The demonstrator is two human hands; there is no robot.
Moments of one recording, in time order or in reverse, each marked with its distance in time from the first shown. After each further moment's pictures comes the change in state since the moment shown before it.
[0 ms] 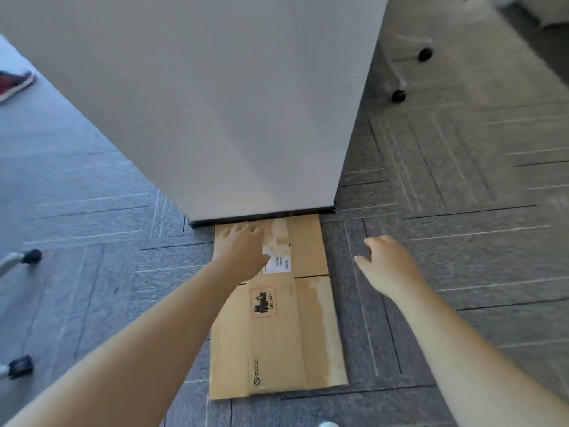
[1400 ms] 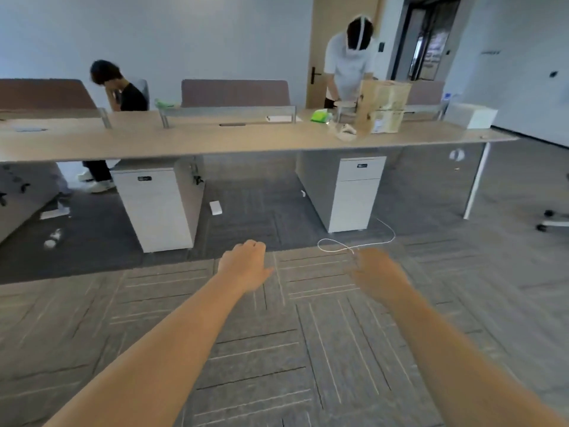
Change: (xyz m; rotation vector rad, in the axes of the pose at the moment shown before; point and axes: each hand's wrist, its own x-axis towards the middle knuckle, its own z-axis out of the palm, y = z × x) left_hand -0.526 0.508 -0.248 0.381 0.196 1.585; right_hand -0.748 0.182 -0.193 0.389 0.791 1.433
